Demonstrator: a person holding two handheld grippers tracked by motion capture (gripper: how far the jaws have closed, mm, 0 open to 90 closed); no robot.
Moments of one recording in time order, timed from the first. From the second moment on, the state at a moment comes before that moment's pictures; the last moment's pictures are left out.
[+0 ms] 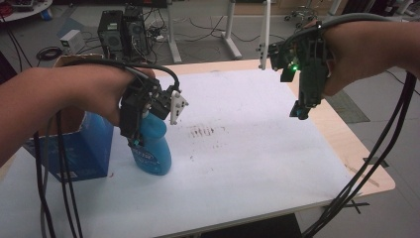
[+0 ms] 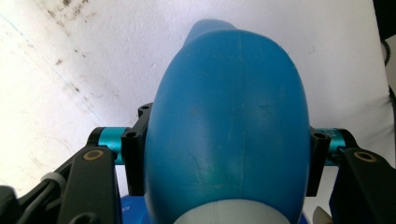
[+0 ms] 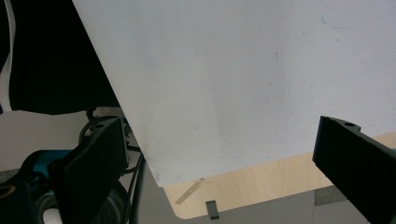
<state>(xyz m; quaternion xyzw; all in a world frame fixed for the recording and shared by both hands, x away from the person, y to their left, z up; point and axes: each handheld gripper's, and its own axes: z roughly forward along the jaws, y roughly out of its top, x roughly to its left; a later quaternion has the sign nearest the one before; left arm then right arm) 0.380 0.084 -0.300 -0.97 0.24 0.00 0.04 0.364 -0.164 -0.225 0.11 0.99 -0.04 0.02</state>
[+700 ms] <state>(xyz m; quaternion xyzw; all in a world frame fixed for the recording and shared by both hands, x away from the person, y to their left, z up) 0.375 0.089 -0.282 -0.98 0.21 0.00 0.03 0.364 -0.163 -0.226 0.10 0.99 -0.04 0.02</state>
